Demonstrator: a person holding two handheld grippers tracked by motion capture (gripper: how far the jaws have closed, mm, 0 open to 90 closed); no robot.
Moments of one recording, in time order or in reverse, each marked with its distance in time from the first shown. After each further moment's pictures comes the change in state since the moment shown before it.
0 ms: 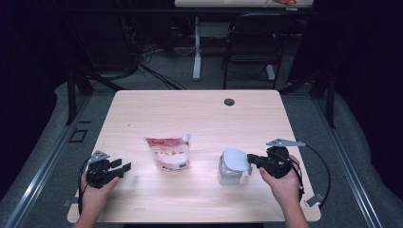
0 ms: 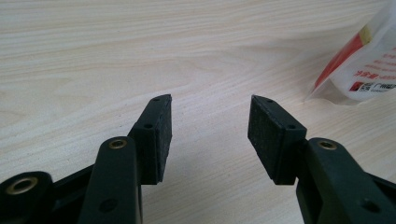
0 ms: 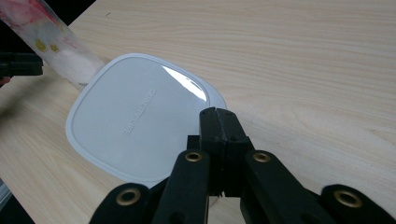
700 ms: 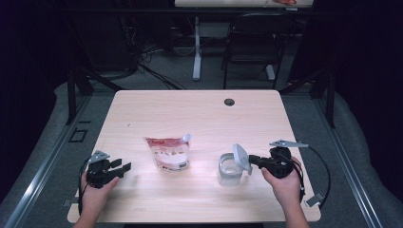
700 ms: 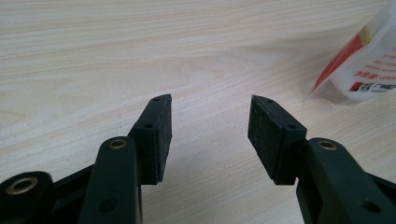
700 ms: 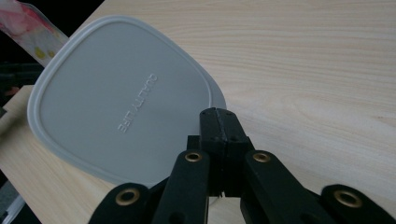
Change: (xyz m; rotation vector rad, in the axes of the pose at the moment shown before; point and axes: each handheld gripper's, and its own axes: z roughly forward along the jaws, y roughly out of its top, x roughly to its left) left arm 0.000 0.000 0.000 0.000 -0.001 0.000; right arm -0.011 -0.006 0.002 -0.005 0.027 0.068
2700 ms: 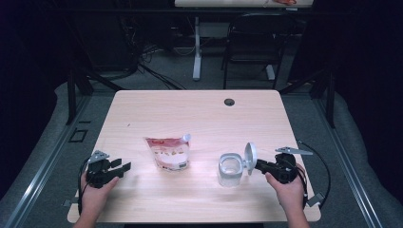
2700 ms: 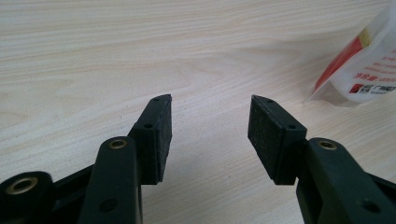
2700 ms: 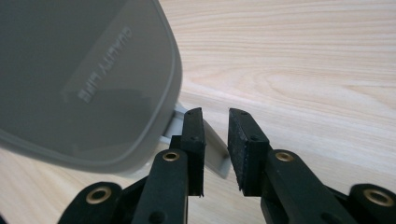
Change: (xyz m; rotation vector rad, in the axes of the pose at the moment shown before) left arm 0.000 0.000 0.000 -0.015 0.005 -0.008; right arm -0.023 -0.024 0.003 -0.010 -0.044 0.043
